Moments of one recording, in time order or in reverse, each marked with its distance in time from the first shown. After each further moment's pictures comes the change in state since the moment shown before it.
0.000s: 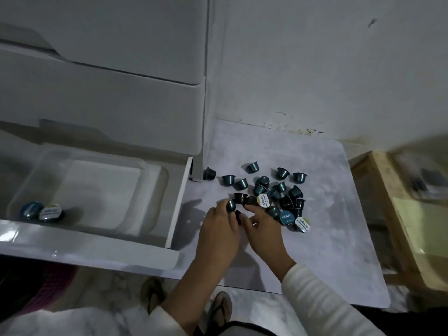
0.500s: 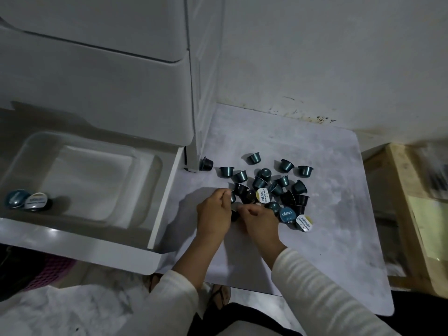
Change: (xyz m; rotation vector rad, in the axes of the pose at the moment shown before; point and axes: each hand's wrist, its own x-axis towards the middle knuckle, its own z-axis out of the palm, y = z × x) left_hand 0.051 -0.015 0.040 -0.117 0.014 -0.209; right_hand 0.031 0.024 0.014 0.245 -0.038 0.259
